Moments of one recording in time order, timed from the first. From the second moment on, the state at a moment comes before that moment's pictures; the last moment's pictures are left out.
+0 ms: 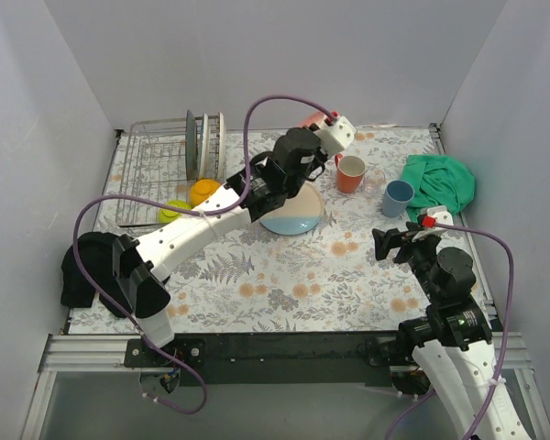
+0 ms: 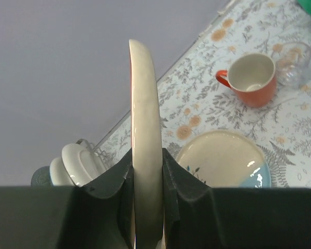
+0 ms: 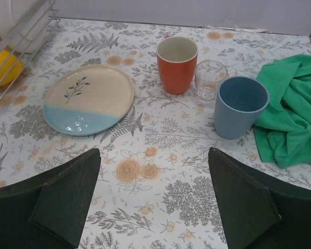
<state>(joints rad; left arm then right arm) -0.93 1.73 1.83 -0.34 -0.52 0.44 0.29 0.30 0.51 -0.32 -0.02 0.08</state>
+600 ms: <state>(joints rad) -1.02 1.82 1.38 -0.22 -0.56 0.45 0.29 0.24 0.49 -0.32 0.09 0.09</state>
